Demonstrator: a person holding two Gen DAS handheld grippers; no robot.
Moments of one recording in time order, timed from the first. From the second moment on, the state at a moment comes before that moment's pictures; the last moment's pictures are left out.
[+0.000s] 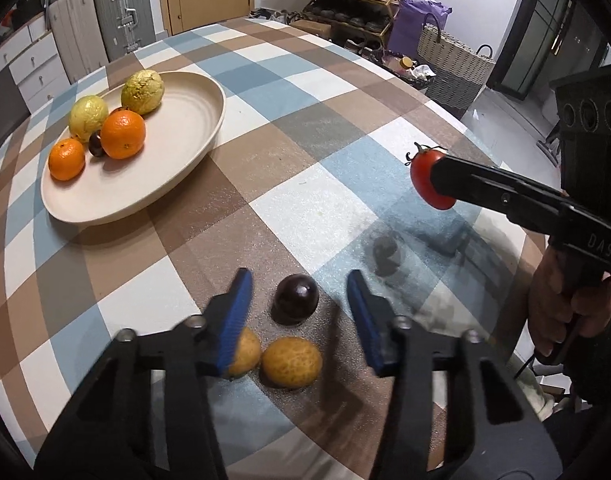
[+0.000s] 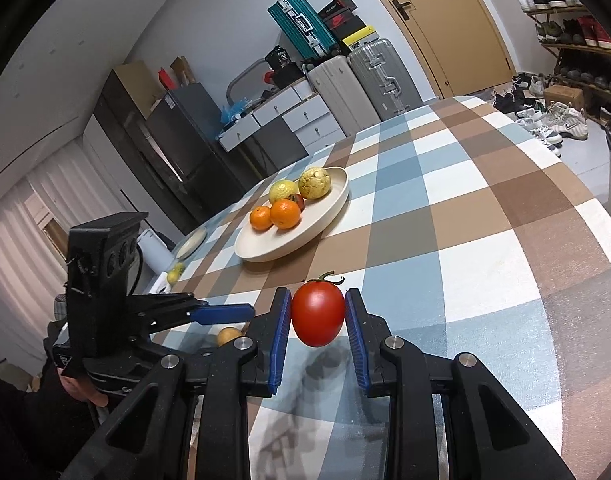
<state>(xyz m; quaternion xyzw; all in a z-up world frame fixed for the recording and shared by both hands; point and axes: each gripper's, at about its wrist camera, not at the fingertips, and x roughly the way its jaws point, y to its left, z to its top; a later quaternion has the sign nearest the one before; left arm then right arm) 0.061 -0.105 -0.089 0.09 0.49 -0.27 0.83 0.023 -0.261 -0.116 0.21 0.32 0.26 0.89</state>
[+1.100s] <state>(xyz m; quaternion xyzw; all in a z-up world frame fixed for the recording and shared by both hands) 0.083 -0.033 -0.049 -0.03 0.42 -0.23 0.88 0.042 -0.227 -0.100 0.17 0.33 0.29 0.88</state>
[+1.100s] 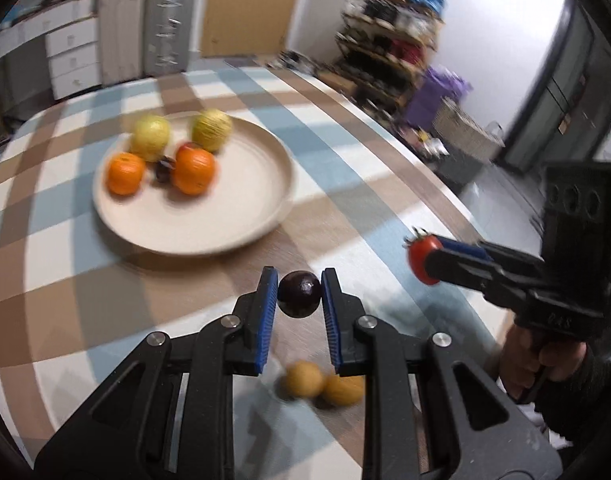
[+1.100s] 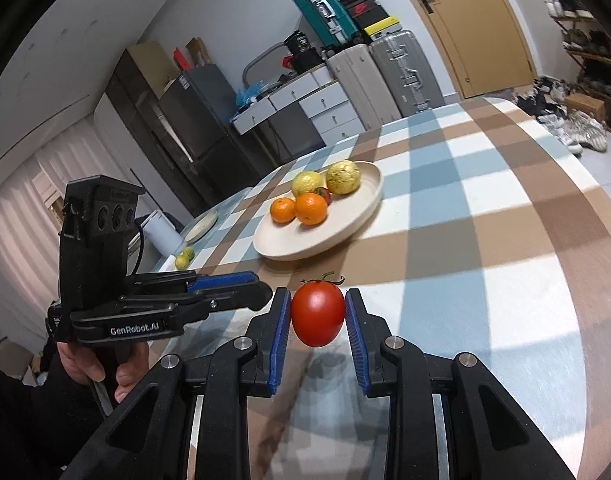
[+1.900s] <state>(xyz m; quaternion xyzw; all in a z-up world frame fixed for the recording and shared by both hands) 0.175 0.061 -0.065 -0.10 0.39 -0.15 0.90 0.199 -0.110 -0.068 0.11 0.37 0.37 0.84</state>
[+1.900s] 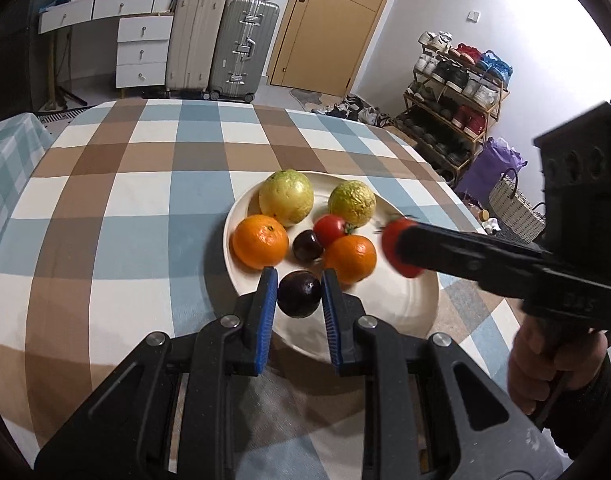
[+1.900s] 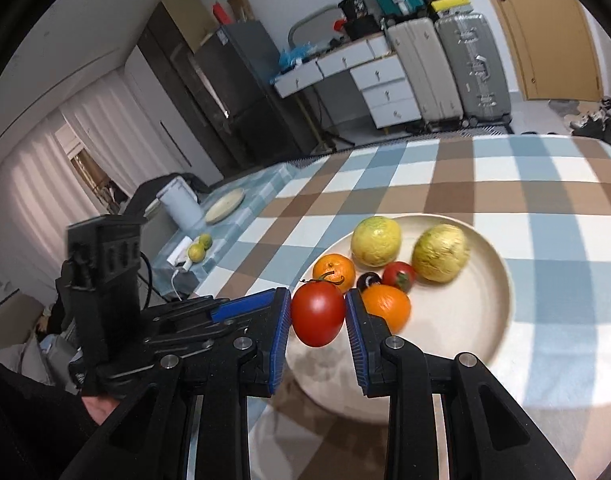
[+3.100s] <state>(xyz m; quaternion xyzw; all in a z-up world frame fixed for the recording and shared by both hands) 0.178 0.066 -0.069 -0.11 0.38 -0.15 0.91 0.236 -0.082 -0.083 0.11 0.41 0.36 0.83</state>
